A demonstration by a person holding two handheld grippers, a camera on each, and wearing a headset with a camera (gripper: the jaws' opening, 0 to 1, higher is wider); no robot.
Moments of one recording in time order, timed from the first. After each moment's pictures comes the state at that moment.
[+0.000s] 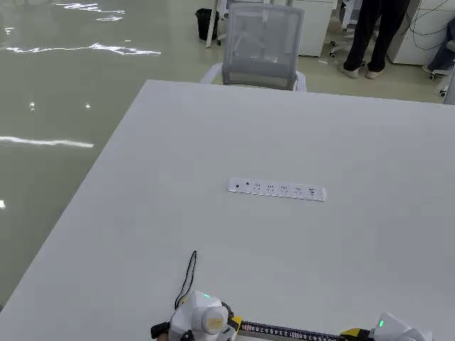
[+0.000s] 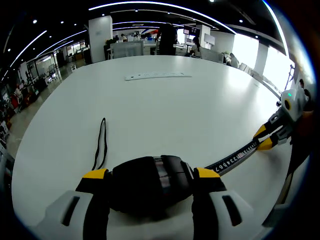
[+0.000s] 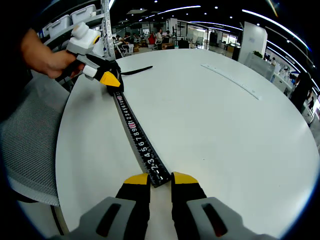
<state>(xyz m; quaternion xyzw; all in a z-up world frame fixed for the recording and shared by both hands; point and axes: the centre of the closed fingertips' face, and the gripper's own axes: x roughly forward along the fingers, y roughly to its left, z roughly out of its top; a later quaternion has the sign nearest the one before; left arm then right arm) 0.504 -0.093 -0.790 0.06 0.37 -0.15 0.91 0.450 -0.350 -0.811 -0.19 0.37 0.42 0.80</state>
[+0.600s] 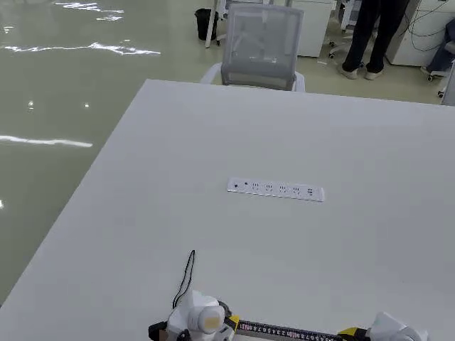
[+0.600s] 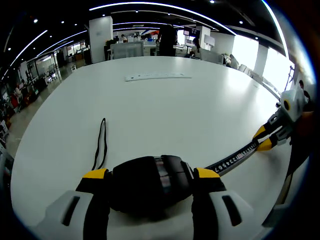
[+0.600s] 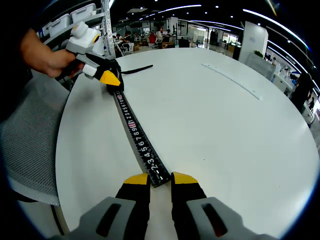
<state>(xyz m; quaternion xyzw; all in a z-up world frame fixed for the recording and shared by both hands) 0.502 -0.093 -0.789 0.06 0.37 -0.15 0.92 0.450 -0.350 -0.811 -0.19 0.38 0.42 0.80</state>
